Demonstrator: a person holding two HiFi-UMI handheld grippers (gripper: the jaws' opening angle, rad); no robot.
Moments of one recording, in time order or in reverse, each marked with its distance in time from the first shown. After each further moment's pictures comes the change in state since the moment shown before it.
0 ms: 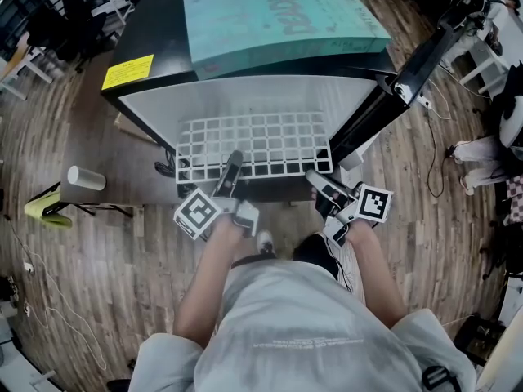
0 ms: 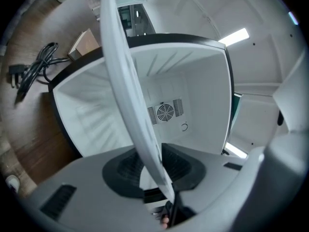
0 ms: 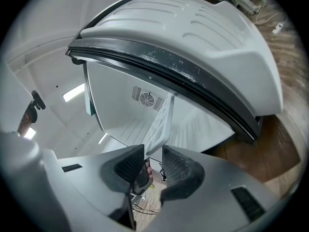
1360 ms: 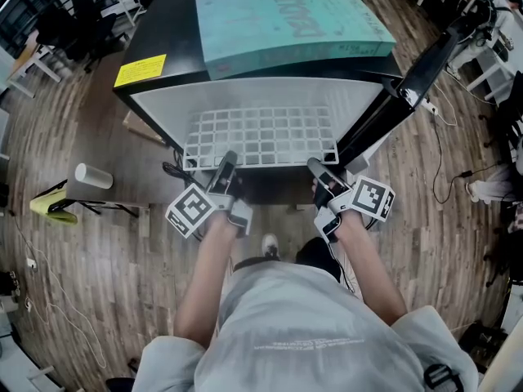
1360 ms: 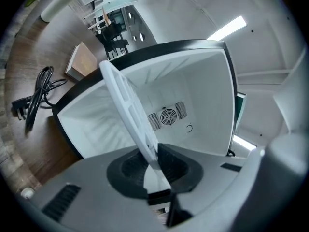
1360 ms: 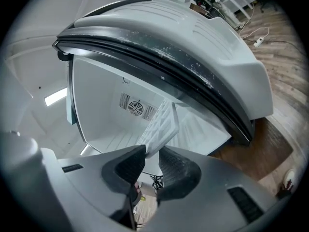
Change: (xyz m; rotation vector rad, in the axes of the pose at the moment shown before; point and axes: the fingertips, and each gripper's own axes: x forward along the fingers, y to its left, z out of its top) left arm -0.035 0.006 0.020 0.111 0.021 0.144; right arm 0.004 -0.003 0.002 0.055 -0.123 -0.246
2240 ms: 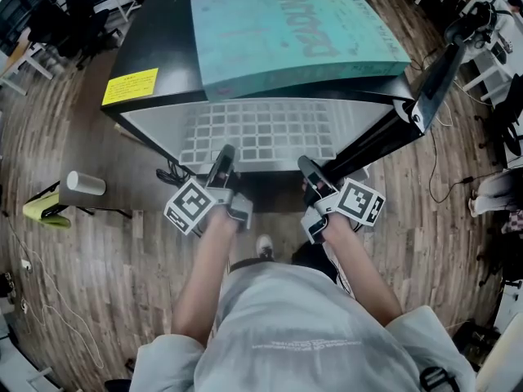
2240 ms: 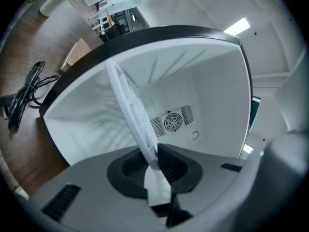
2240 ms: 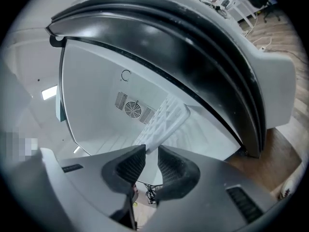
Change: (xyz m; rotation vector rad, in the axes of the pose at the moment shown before) left arm 0.055 0.006 0.031 -0.035 -0.034 0.019; right arm 0.053 0.008 0.028 -0.042 -0.046 -0.007
